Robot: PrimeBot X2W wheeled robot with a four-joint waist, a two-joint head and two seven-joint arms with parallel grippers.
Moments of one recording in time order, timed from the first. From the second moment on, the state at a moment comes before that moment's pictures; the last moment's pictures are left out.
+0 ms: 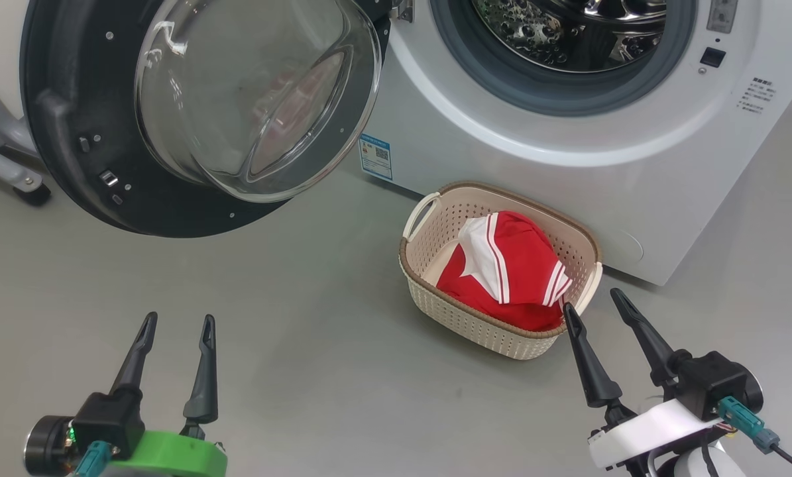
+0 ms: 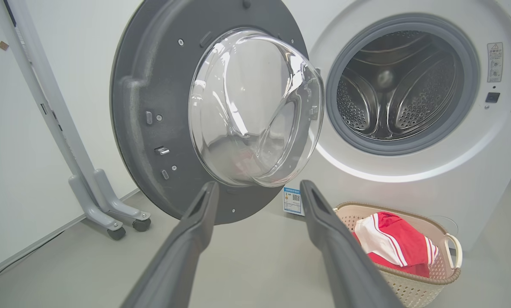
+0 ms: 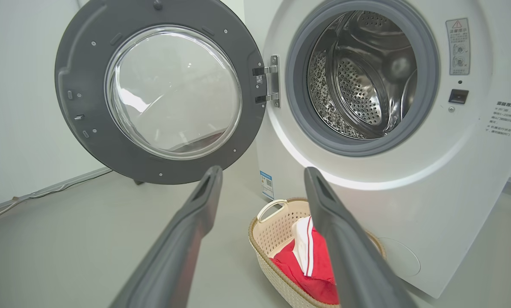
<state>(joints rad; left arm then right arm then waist) 0.02 0.04 -0.07 0.10 -0.21 -0.06 -0.25 0.04 -0.11 0.23 0.07 0.28 0.12 -0.25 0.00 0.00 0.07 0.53</state>
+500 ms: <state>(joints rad) 0.03 0.04 -0.06 0.09 -0.22 -0.06 -0.25 0.03 -0.12 0.24 0.08 0.28 0.12 -0.25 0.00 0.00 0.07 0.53</state>
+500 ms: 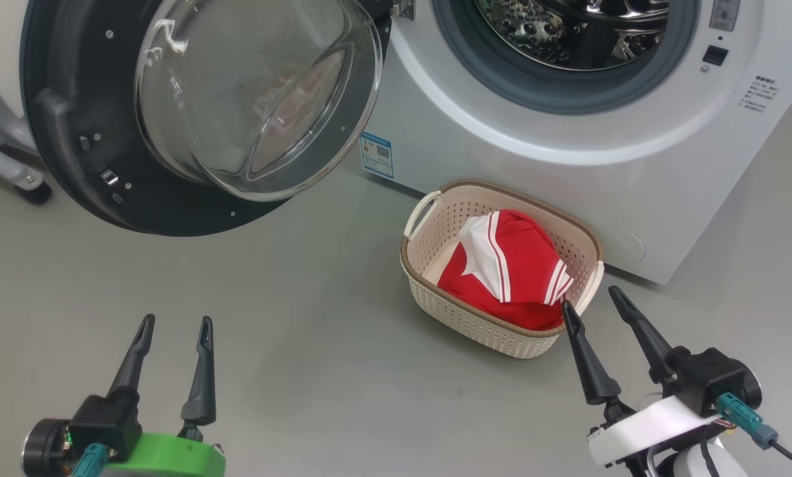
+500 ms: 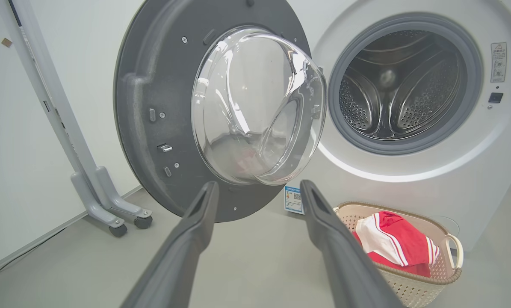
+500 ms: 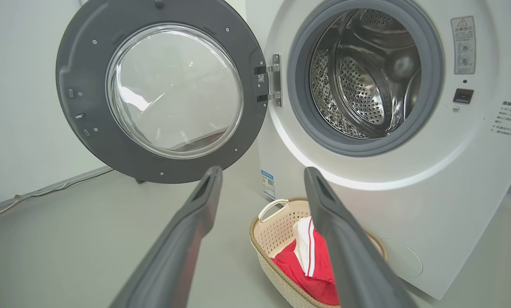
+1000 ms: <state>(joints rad) 0.03 0.04 -0.06 0.09 -0.22 -0.06 -0.25 0.02 -0.12 0.24 0.09 0.29 0.12 -0.25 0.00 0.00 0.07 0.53</state>
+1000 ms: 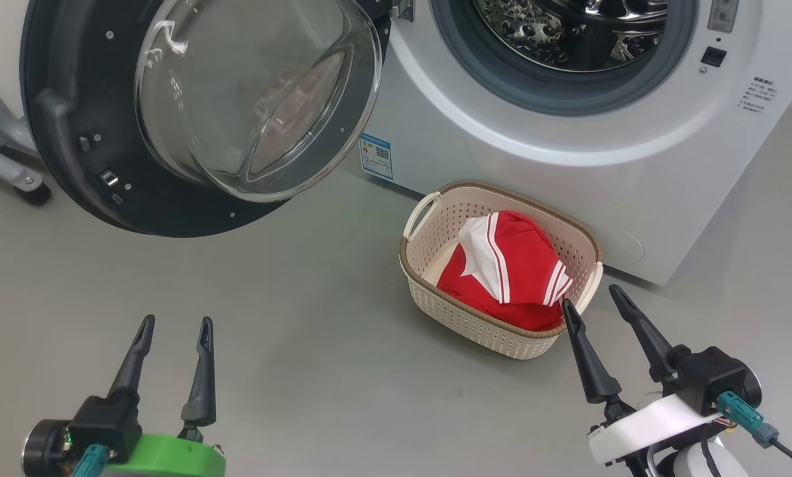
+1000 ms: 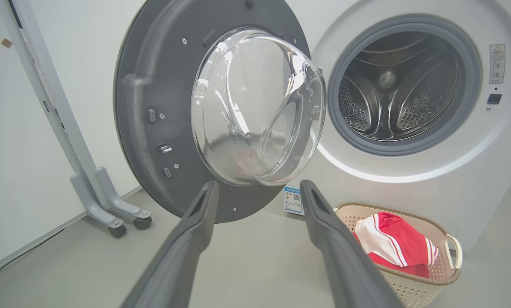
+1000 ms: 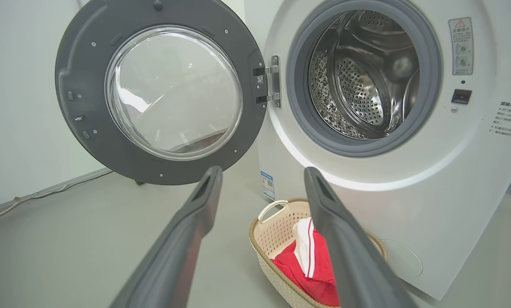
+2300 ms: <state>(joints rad) -0.11 0.16 0.19 -0.05 -0.34 -0.06 -0.25 -0.01 -0.18 0.24 0.03 0.25 0.12 -0.23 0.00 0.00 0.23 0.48</state>
